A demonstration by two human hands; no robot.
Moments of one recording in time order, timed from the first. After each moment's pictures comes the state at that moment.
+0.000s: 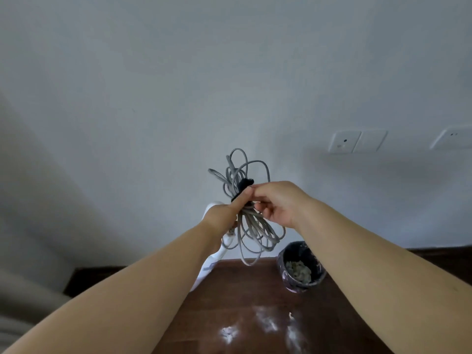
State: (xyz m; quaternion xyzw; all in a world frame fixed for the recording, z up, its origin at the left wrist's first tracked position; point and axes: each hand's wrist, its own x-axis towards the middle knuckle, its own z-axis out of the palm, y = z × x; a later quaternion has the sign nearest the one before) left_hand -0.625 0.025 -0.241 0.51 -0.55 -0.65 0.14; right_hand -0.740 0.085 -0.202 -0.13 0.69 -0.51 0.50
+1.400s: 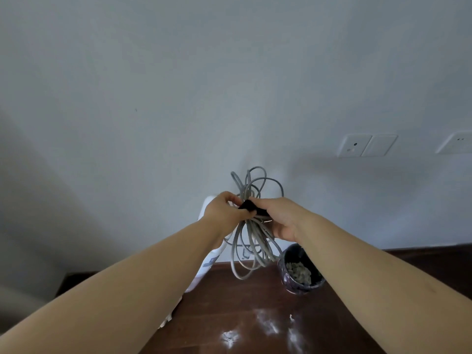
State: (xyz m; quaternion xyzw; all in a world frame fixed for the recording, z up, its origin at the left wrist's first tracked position) left_hand -0.616 -0.028 -0.247 0.46 -0.64 -0.59 0.15; right_hand -0.737 0.047 -0.241 -0.14 0.67 -0.49 0.54
